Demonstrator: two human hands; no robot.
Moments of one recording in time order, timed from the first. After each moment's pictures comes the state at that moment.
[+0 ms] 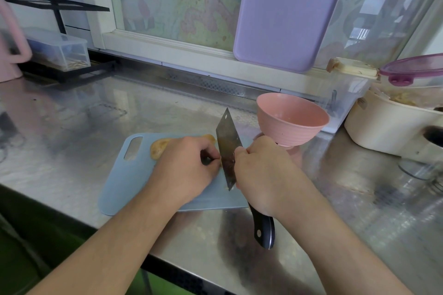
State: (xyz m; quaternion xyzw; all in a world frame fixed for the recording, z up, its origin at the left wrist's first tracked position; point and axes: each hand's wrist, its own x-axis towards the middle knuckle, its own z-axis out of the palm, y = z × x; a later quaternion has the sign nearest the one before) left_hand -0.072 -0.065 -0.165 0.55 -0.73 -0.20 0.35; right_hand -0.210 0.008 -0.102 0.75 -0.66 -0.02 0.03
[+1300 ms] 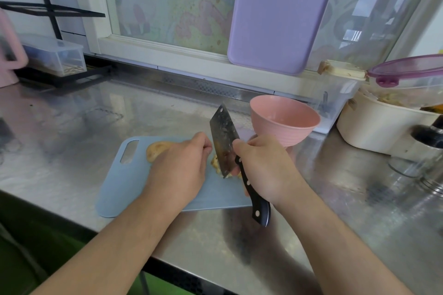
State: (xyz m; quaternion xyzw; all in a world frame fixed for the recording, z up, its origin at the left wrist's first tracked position) left_hand -0.074 -0.062 -0.168 0.53 -0.78 -0.07 0.32; right_hand -0.230 -0.016 -0.124 0.54 -0.69 0.39 -0.28
